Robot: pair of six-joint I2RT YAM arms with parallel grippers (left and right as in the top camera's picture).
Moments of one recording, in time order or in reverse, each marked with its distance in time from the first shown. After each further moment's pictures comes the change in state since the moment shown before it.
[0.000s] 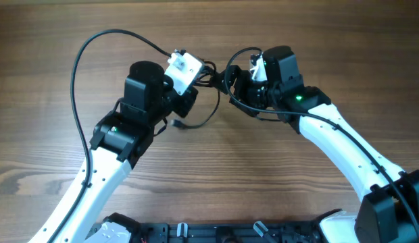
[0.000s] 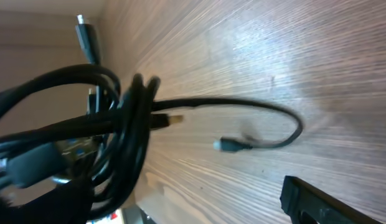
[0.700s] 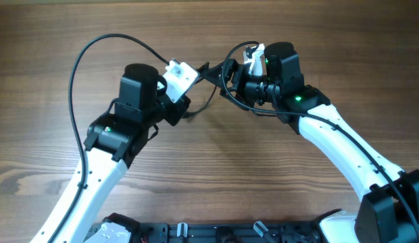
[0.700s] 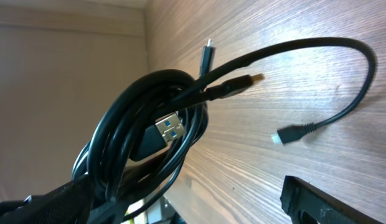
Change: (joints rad) left arm 0.039 -0.012 0.002 -0.159 0.005 0.127; right arm 0.000 0.000 -0.008 0.169 -0.108 0.042
